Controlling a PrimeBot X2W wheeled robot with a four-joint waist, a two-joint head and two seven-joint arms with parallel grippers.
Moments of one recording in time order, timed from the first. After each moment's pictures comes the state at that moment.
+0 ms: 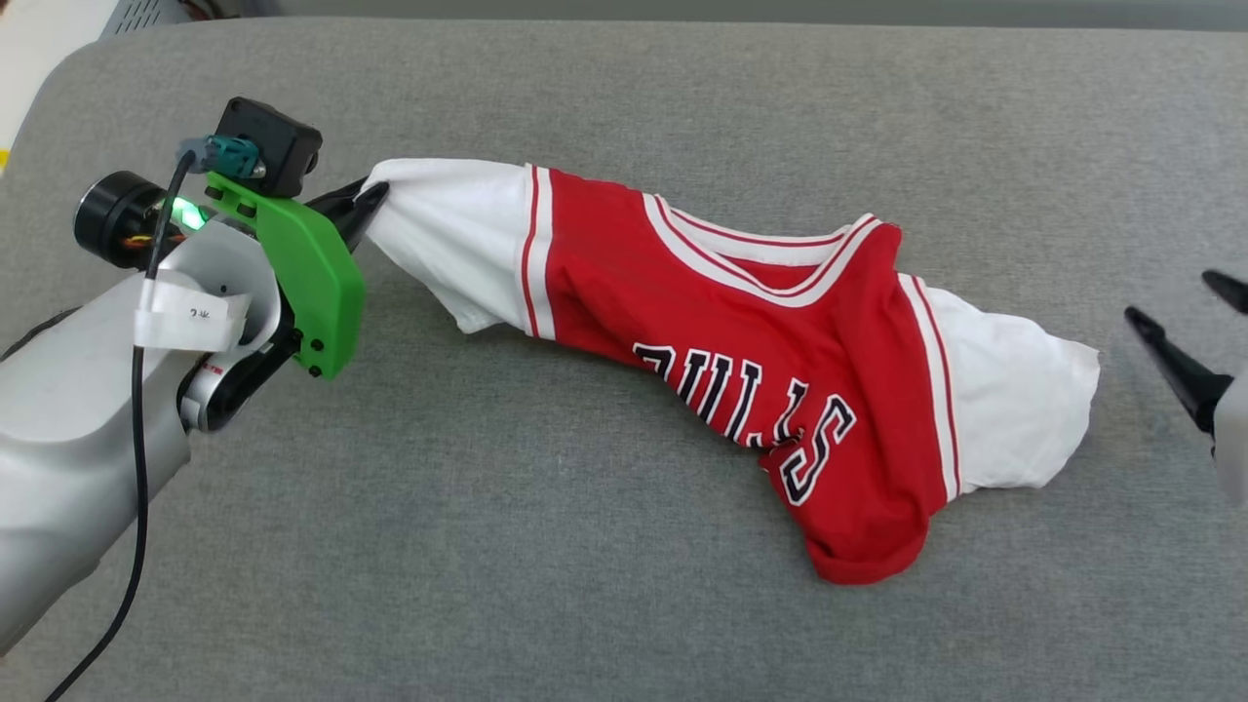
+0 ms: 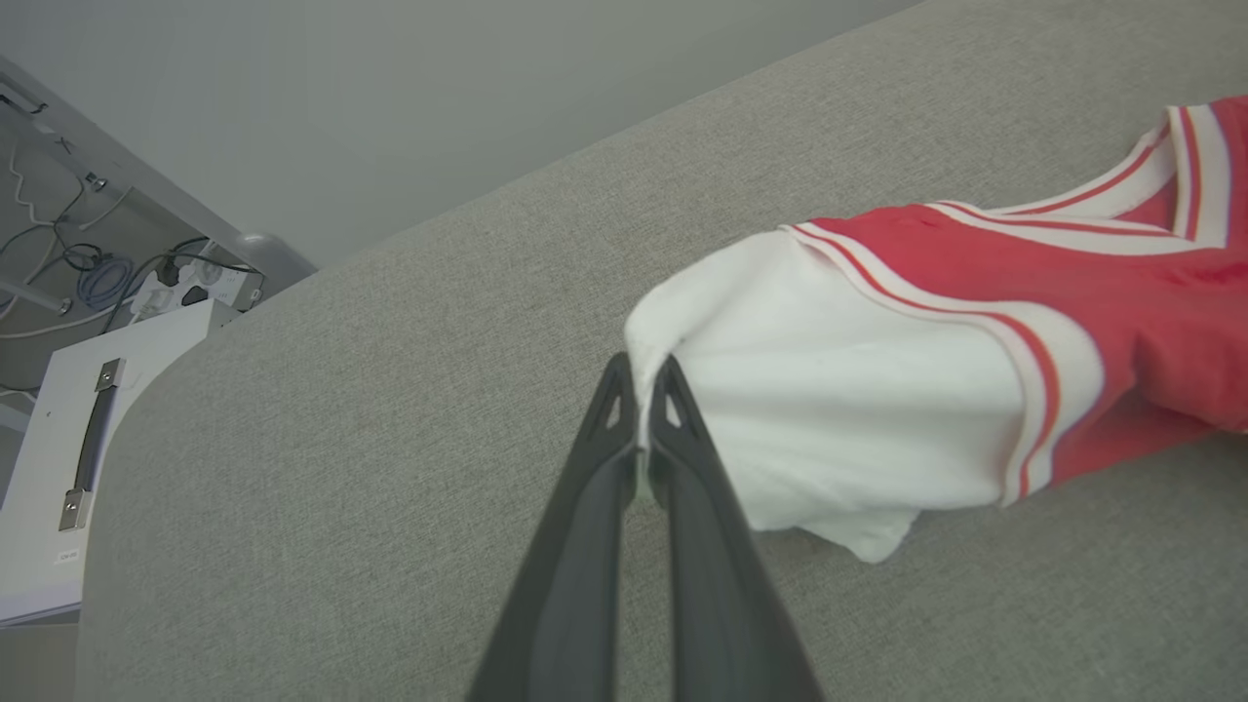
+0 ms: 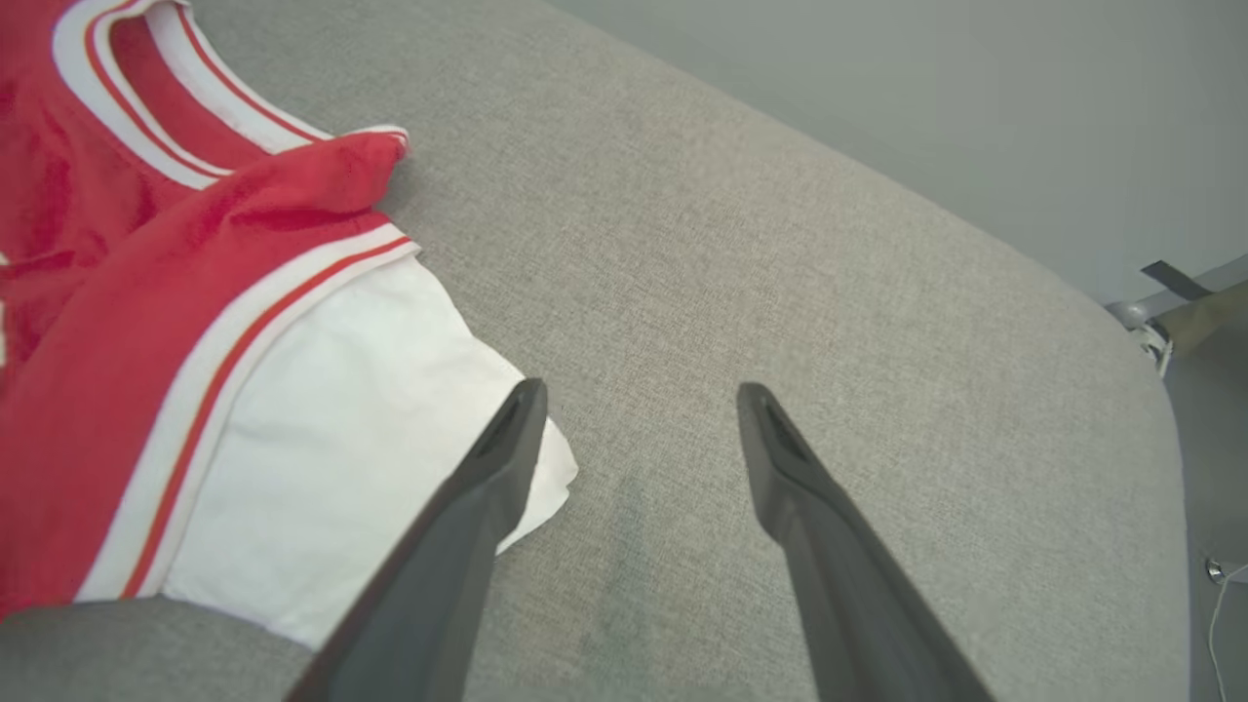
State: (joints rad) left arm -1.07 0.73 -1.20 0.41 -1.03 -0.01 0.06; right arm -0.34 -0.79 0.29 -0.02 0.57 0.13 0.36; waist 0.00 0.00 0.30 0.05
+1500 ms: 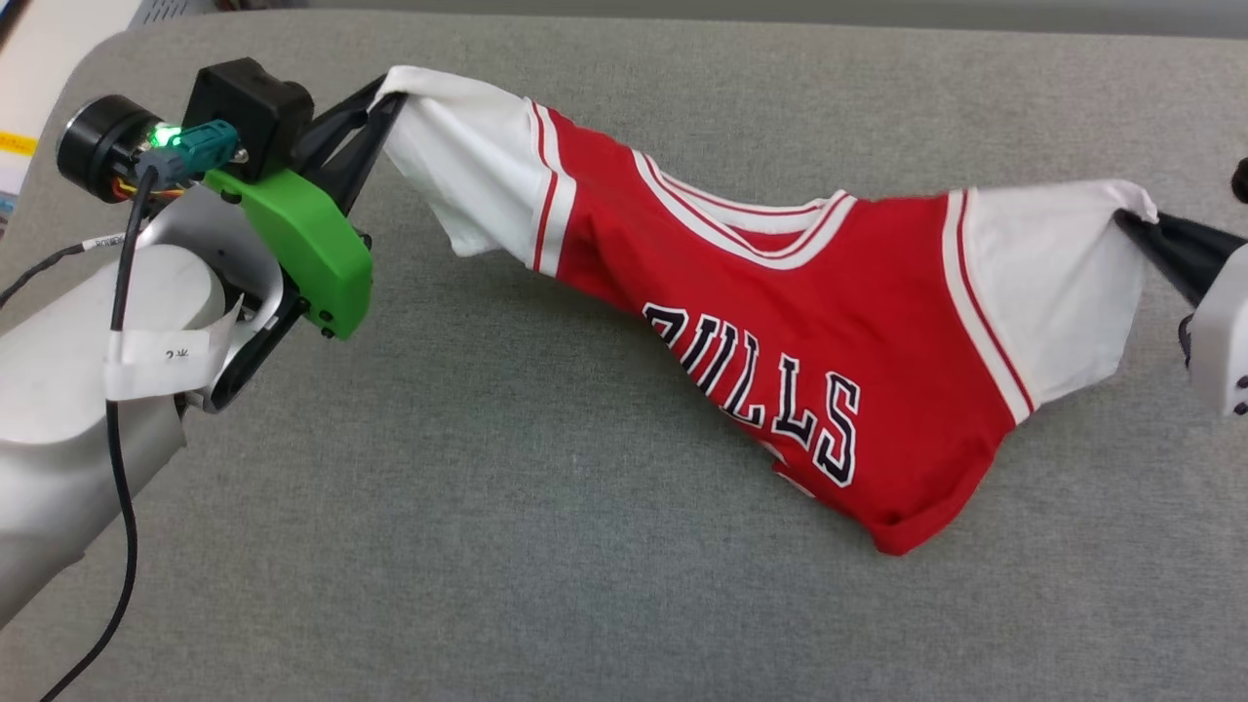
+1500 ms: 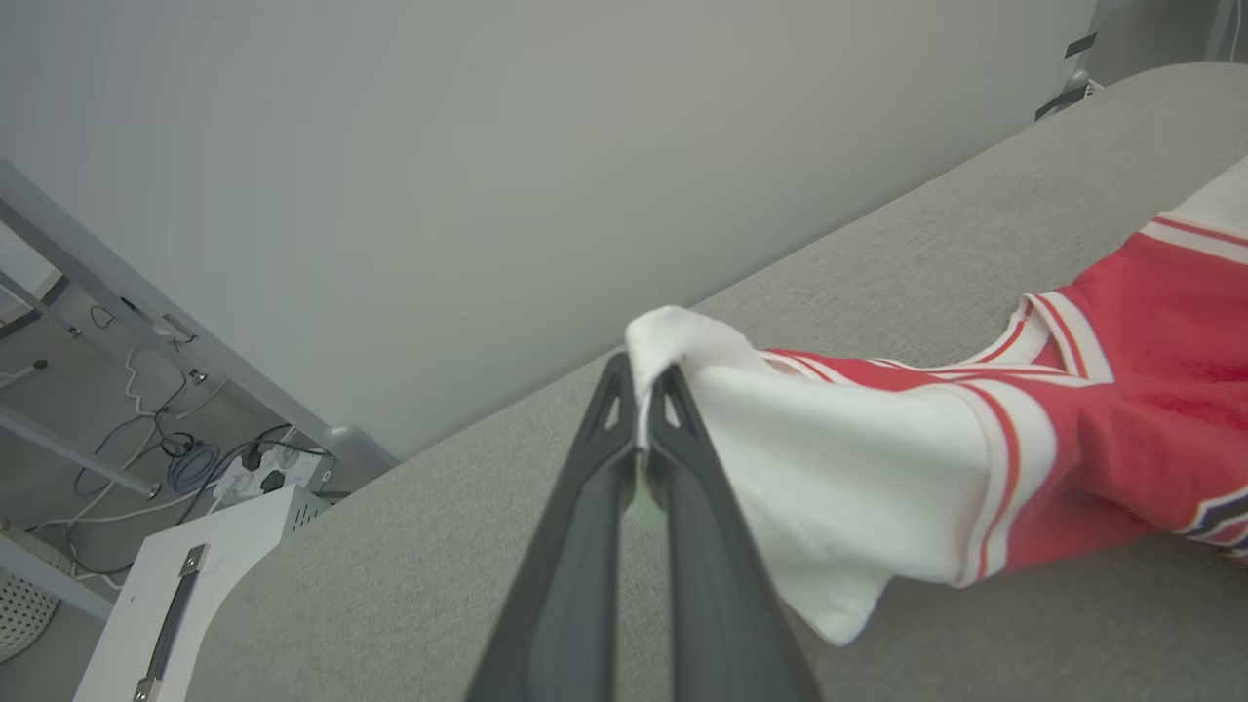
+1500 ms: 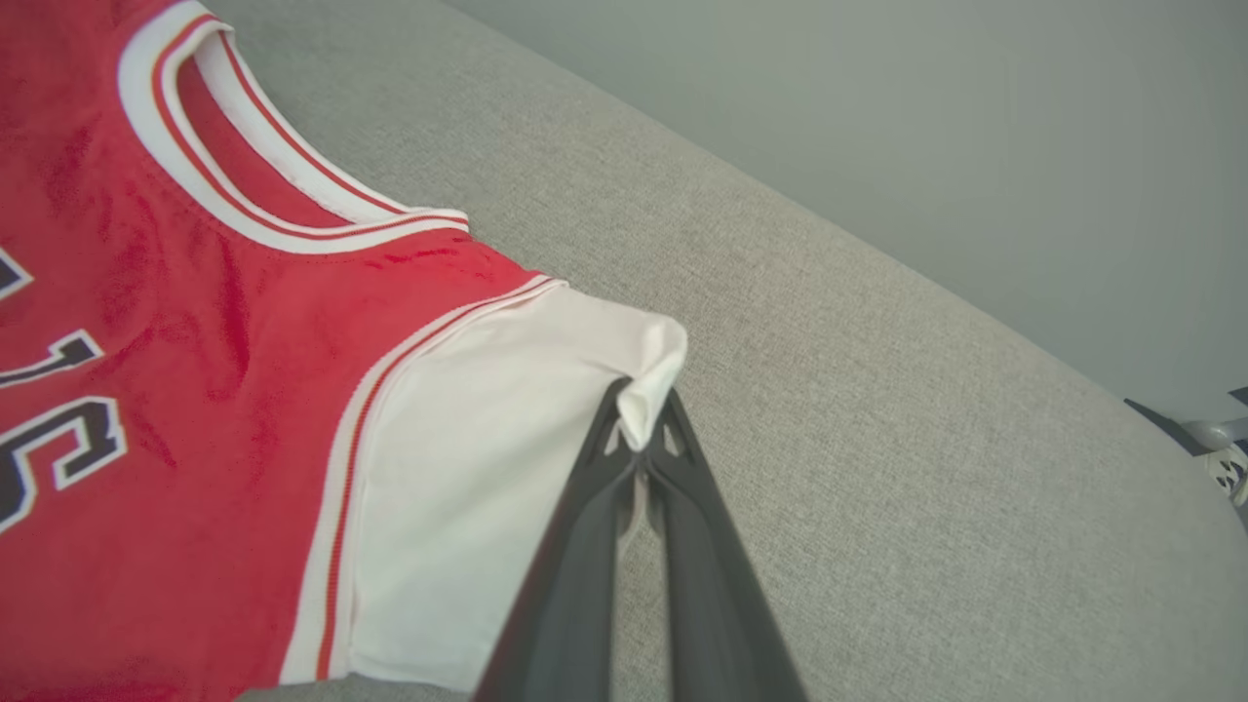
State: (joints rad) left arm -1.10 0.76 -1.16 0.28 -0.92 0.06 -0.14; right arm -0.67 -0.85 0.61 0.14 0.76 0.13 0.30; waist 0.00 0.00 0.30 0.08
